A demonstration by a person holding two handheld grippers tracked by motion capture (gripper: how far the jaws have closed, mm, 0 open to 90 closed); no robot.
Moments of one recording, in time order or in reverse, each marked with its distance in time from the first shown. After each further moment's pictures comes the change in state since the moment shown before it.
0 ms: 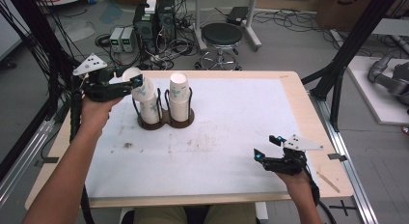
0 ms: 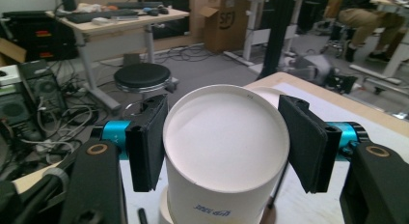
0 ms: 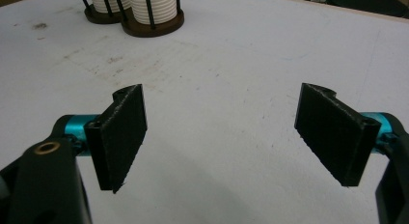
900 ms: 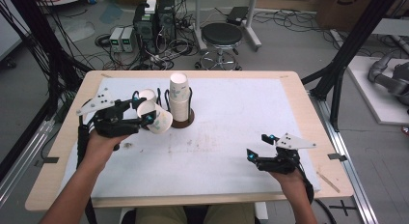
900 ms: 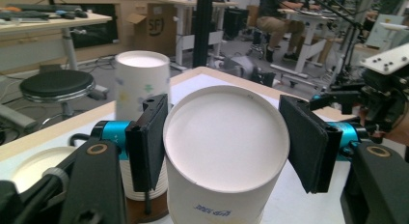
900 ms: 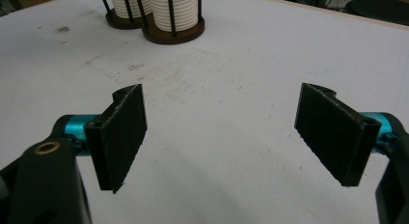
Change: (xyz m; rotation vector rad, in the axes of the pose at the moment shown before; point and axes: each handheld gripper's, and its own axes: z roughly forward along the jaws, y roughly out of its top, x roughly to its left) left arm -0.055 -0.052 -0.015 -0.034 -0.284 0.012; right arm 0.014 0.010 0.010 -0.006 0.056 -0.024
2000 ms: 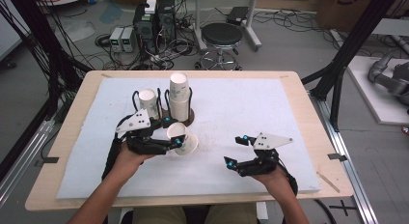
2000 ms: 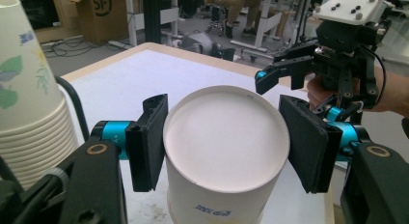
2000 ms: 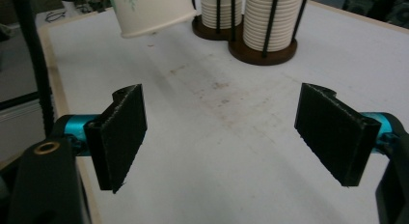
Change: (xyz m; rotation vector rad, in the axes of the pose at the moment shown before) left arm -0.044 -0.032 0.049 0.080 -0.167 0.036; right arm 0.040 0.025 0.030 0.007 0.263 -0.120
